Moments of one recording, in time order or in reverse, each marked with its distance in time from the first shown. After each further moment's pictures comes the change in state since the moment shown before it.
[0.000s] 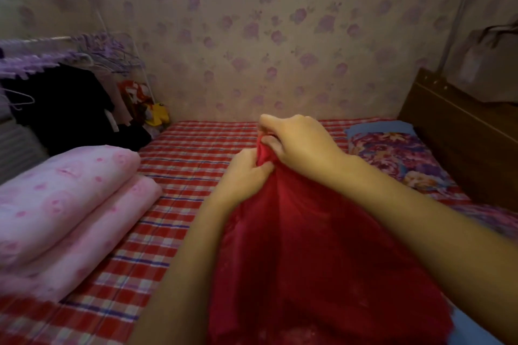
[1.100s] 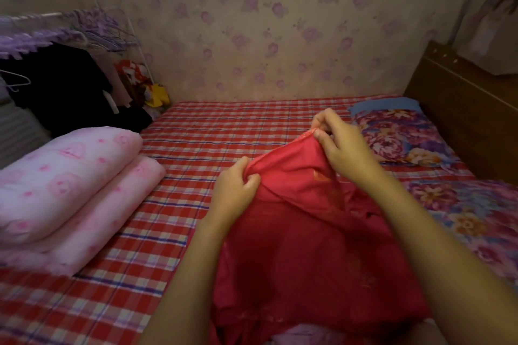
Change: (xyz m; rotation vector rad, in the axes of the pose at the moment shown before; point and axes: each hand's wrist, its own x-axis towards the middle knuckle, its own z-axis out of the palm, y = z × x) left_hand -0.043 -0.071 0.026 0.222 0.194 -0.091; right_hand -0.065 0.054 0.043 0.529 0.174 0.291
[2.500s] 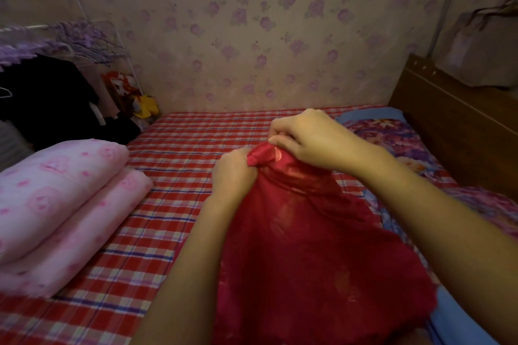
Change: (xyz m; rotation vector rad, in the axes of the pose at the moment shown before) left_hand 0.041 0.057 0.006 0.253 -0.002 0.036; right_hand 0.034 -0.054 -0.031 -0.451 -0.318 -0.353
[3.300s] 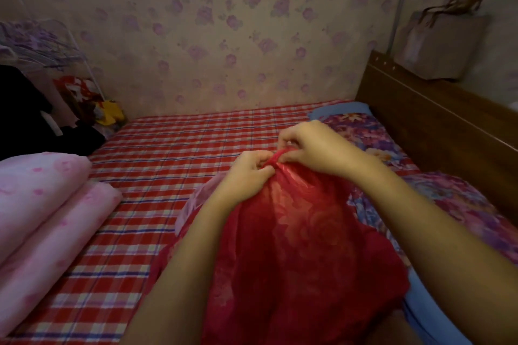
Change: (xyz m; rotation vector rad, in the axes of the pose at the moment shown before) left_hand 0.006 0.035 0.018 -0.619 -0.453 0.161; right_hand -0.032 0.042 0.012 0.091 -0.098 0.308
